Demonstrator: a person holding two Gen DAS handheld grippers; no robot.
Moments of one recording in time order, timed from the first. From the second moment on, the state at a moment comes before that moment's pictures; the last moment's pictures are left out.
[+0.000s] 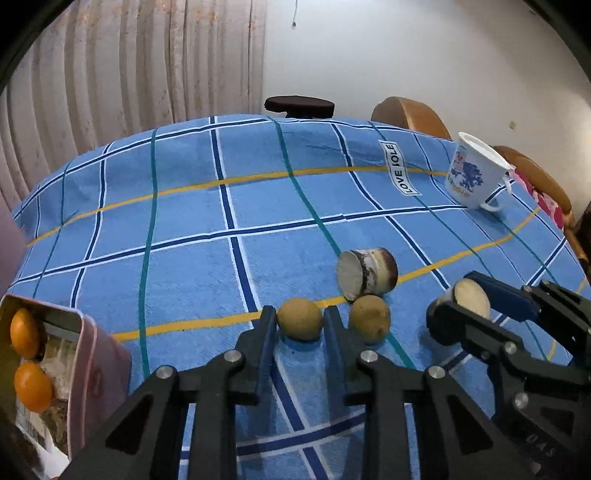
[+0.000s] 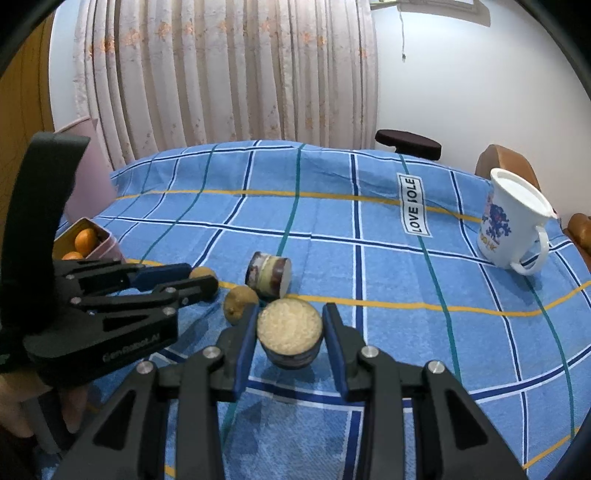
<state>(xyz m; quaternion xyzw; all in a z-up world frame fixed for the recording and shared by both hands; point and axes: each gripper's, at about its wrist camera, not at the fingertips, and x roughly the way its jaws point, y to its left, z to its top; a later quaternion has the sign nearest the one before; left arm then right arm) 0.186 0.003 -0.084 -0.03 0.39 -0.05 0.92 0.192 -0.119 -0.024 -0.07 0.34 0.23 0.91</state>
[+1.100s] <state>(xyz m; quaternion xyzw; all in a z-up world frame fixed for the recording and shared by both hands) 0.095 0.013 -0.049 -0.02 0.23 0.00 0.97 0.150 -0.132 0.001 -0.06 0.22 0.25 0.94</state>
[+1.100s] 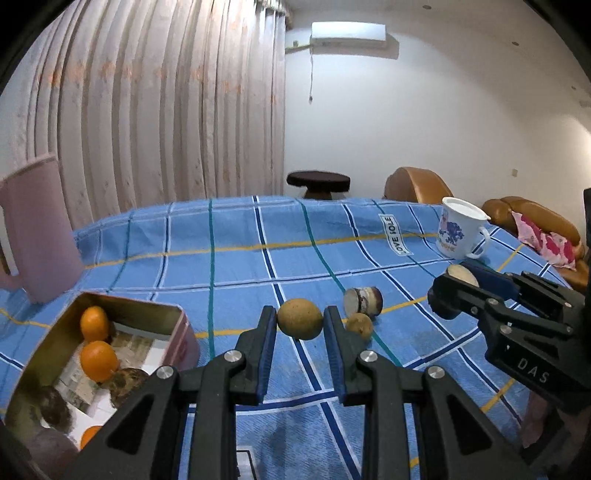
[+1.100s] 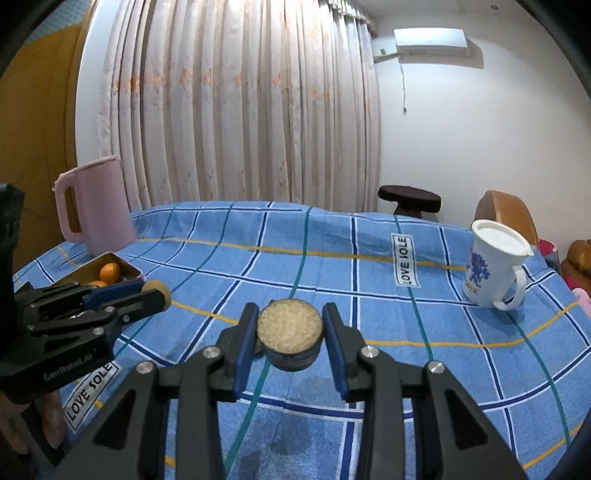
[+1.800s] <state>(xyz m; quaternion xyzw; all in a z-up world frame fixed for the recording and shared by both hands) 0.069 0.003 -0.039 0.01 0.18 0.02 0.98 0.123 -0.137 0.009 -0.05 0.17 0.25 0.95</state>
